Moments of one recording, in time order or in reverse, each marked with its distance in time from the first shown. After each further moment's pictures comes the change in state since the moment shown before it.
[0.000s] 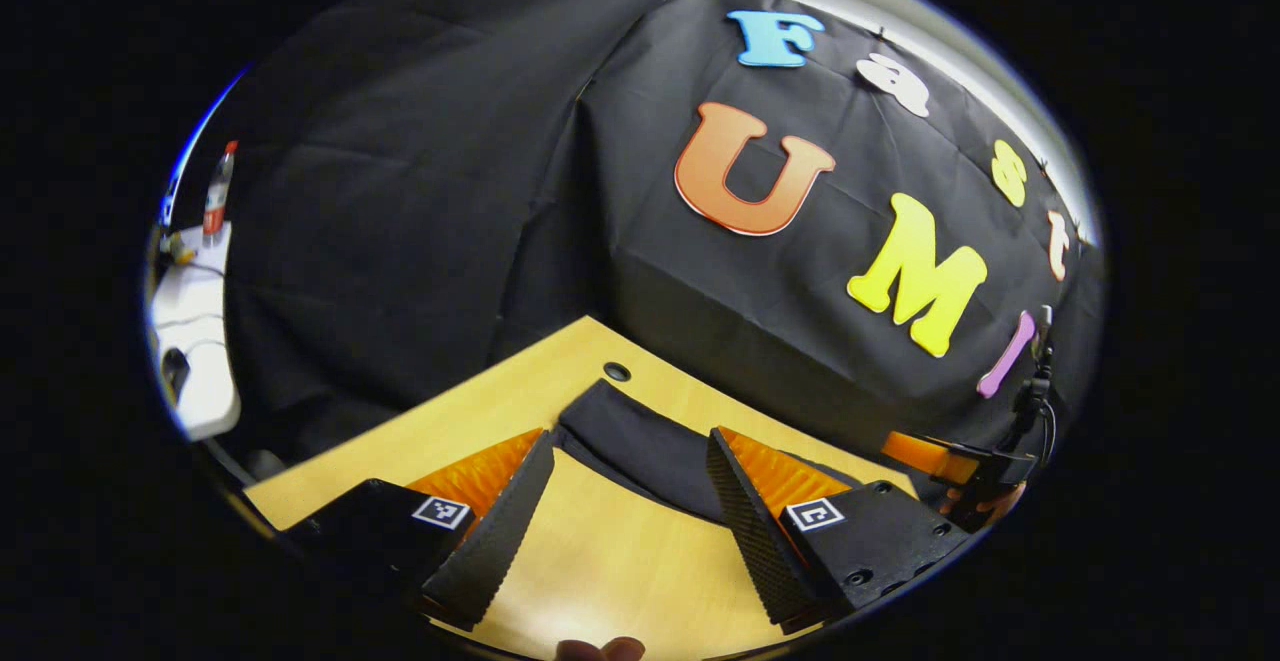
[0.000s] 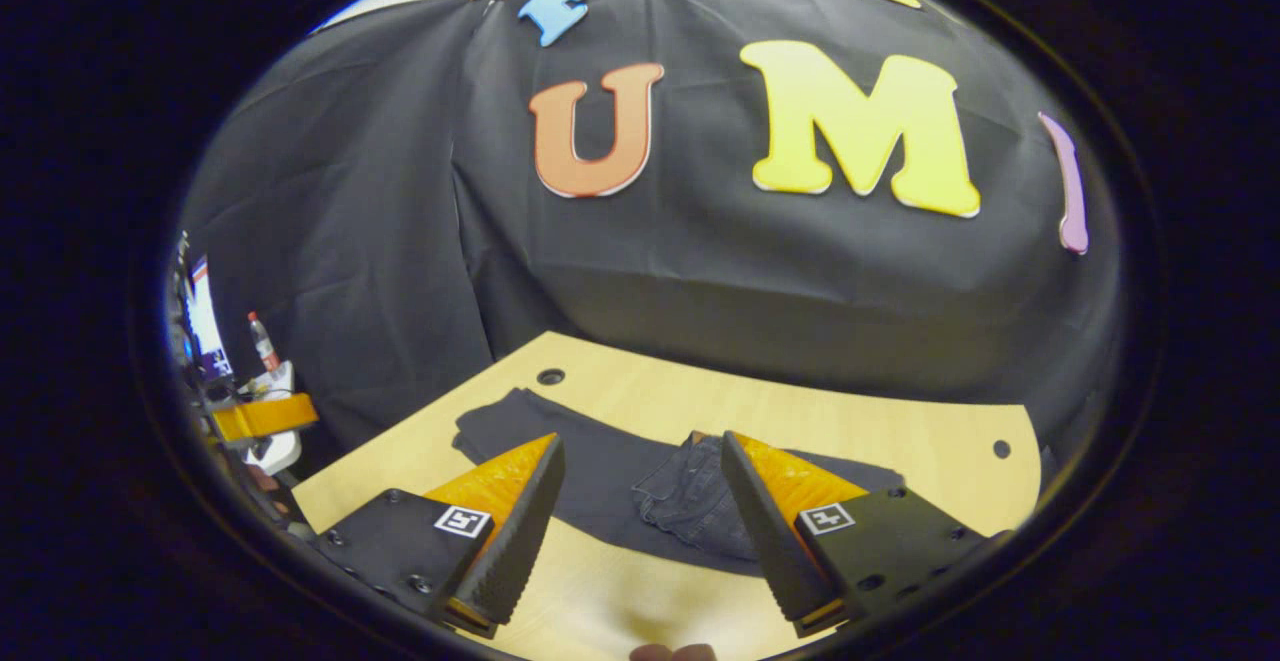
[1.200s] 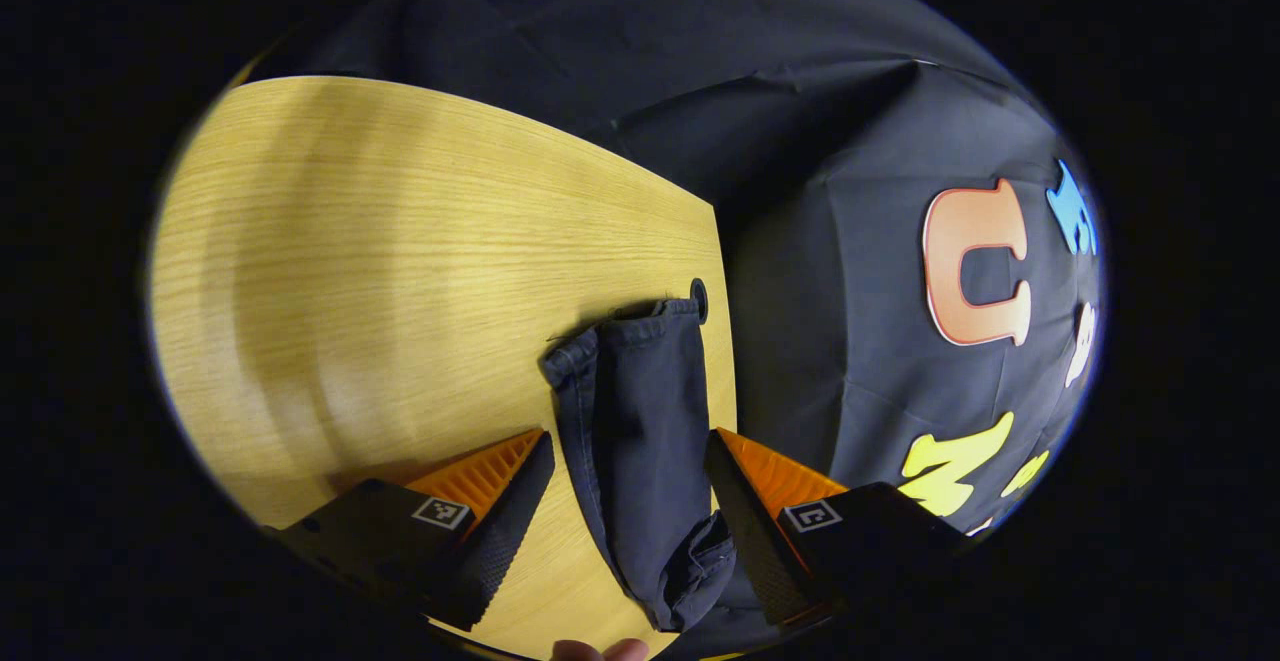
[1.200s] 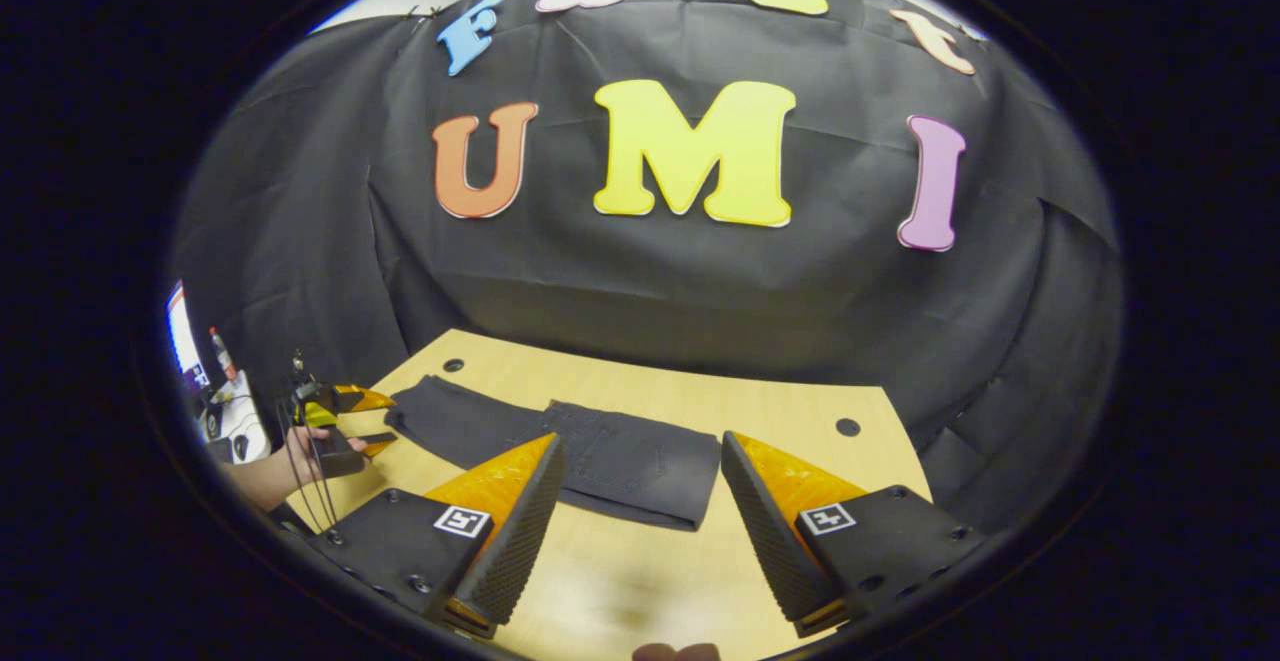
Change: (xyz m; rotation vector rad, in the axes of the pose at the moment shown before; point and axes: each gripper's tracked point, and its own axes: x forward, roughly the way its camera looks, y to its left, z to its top) left arm 0.190 0.050 -0.083 -0.809 0.251 0.063; right arm -0.148 -0.129 -0.001 0.062 0.032 -0.282
